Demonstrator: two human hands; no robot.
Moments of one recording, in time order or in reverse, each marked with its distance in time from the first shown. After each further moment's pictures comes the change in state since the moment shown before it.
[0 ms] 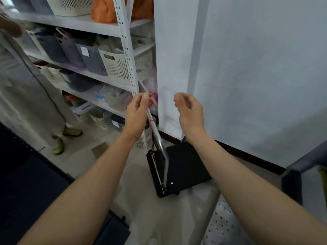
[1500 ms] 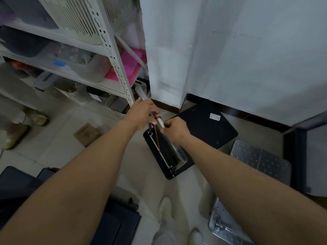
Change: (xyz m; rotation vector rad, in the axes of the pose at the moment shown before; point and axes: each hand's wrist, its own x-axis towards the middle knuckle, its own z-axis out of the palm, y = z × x) left_hand 0.174 -0.273 -0.006 1.022 -0.891 0.092; right_hand 0.130 0.235 0.083 -0.709 -0.311 0.684
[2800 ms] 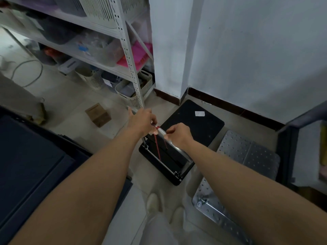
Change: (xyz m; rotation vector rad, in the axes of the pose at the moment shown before) left_hand -0.189 0.176 0.064 0.076 -0.009 -0.366; right_hand -0.189 0.141 -0.002 -0.073 -0.060 -0.130
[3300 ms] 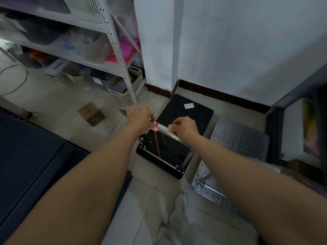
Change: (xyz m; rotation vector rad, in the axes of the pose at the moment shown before) left_hand -0.050 0.014 0.015 0.028 -0.020 0.040; right_hand -0.052 0.032 0.008 0.062 0.160 0.097
